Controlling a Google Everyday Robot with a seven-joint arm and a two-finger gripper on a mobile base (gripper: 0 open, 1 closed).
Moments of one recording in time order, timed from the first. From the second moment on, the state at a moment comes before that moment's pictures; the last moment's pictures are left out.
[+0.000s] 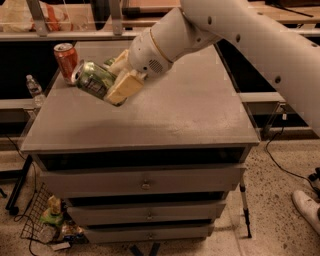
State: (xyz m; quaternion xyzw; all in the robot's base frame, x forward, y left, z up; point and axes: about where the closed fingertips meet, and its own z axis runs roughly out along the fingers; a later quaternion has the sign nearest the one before) arm 0.565 0.093 0.940 -0.69 0.58 0.26 0.35
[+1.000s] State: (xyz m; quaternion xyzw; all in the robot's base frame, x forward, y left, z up) arm 0.580 0.116 0.910 -0.58 0.61 0.30 0.45
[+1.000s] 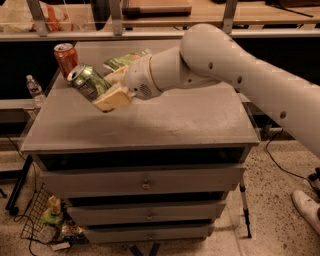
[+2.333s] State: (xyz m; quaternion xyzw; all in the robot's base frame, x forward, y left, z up) arm 0.595 0.151 0.869 -0.51 0.59 0.39 0.49
